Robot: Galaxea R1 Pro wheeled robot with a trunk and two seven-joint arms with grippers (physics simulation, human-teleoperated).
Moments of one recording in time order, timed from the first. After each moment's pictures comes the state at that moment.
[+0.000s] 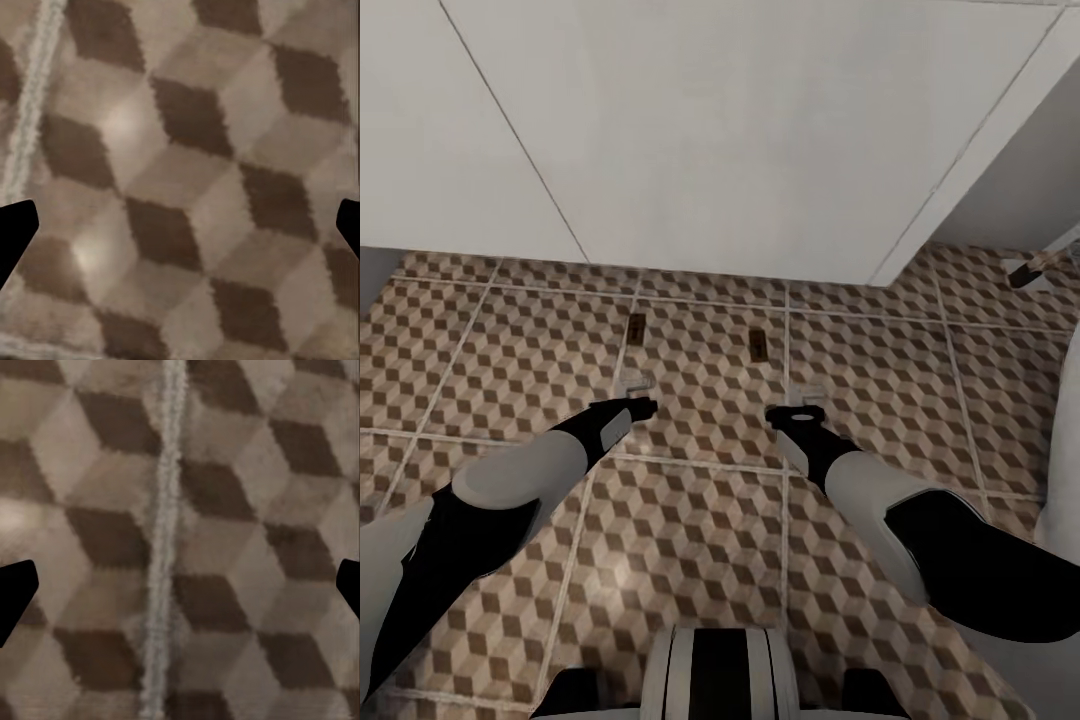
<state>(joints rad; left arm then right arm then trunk) -1.34 -0.09 -2.03 0.03 2.18 0.15 0.14 -1.26 0.17 0.33 -0.09 -0.28 0.07 -0.36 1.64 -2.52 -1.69</state>
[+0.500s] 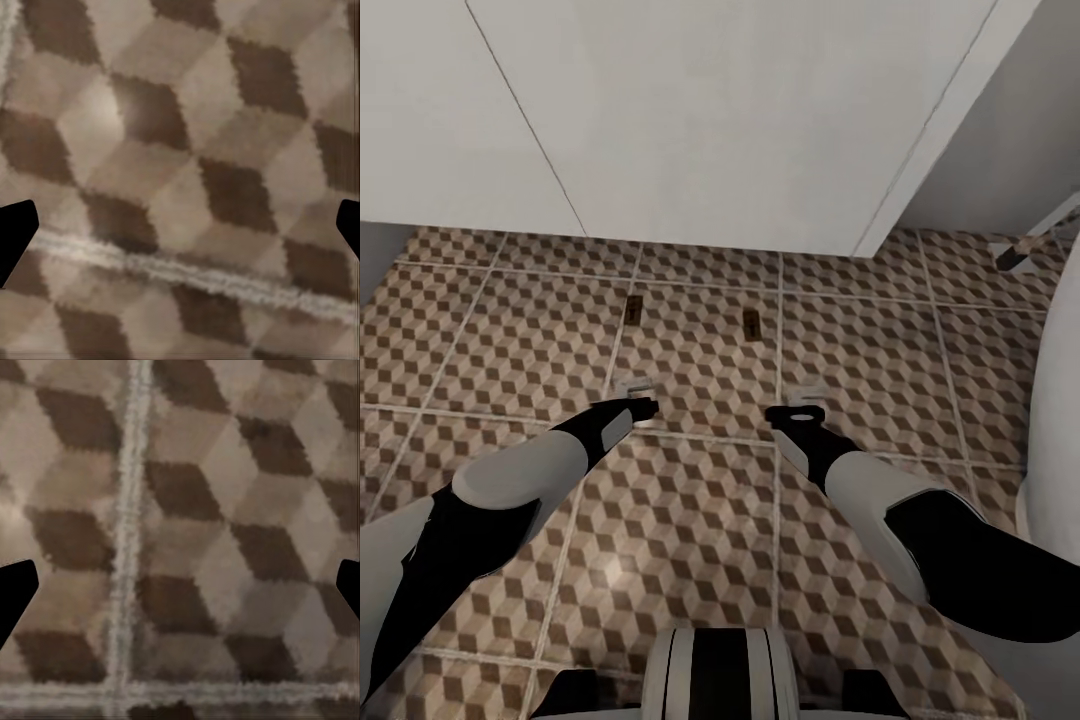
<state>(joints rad) -1.34 -0.10 -2.03 0.03 2.18 0.14 0.14 -1.26 0.17 0.33 -0.09 -0.27 0.07 -0.36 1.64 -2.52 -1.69</state>
